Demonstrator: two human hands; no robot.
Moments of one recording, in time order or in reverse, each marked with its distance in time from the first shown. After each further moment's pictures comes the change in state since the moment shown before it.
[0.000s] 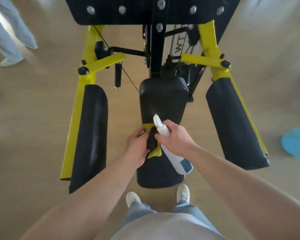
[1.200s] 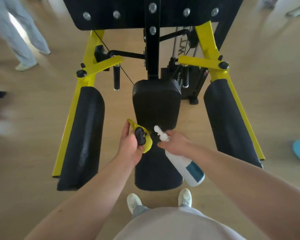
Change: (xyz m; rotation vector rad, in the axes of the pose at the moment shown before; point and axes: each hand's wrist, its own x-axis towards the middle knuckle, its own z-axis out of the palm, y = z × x) left_hand 0.005 -0.005 0.023 -0.312 0.143 0.083; right_hand 0.025 0.042 -0.016 -0.207 -0.201 0.168
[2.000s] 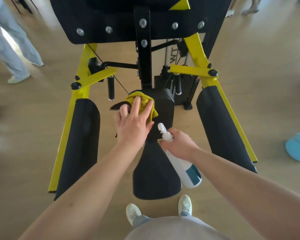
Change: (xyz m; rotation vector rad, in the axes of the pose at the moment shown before) left_hand 0.013 0.041 0.037 1.896 0.164 1.367; right_hand -0.027 -0.004 -0.028 0.156 0.155 -0.081
